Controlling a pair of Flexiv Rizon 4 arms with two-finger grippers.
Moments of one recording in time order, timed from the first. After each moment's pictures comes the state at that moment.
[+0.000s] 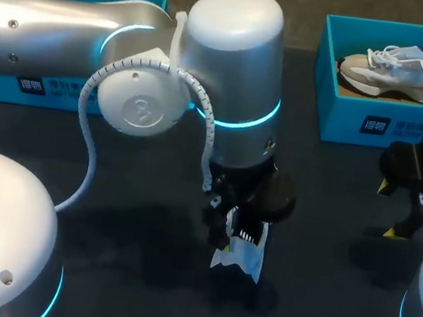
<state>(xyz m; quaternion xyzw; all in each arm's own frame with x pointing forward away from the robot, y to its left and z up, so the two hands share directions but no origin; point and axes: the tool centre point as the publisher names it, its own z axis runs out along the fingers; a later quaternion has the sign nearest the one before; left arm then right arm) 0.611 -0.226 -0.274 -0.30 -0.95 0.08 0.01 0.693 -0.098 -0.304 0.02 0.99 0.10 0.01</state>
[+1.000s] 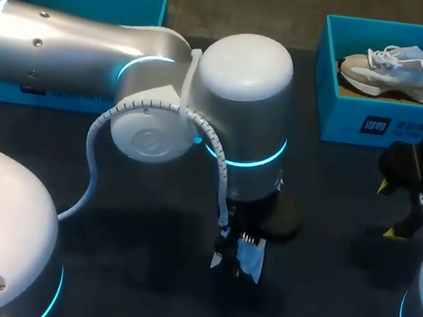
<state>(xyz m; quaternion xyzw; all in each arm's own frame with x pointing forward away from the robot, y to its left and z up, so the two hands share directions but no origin) 0.599 -0.234 -0.317 -0.18 -0.98 0.07 0.01 0.693 -0.097 -0.304 0.02 0.99 0.10 0.01</state>
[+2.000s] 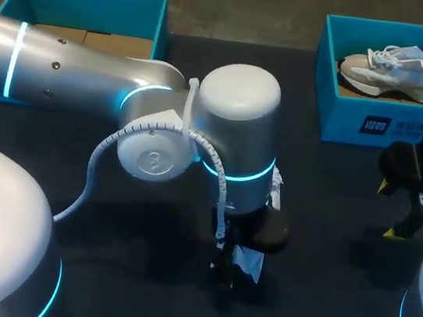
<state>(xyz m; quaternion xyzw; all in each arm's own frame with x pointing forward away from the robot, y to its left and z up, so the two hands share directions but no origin) 0.597 -0.226 -0.380 -0.15 -0.99 0.06 0.05 0.693 -0.098 -0.304 0.02 0.99 0.10 0.01</state>
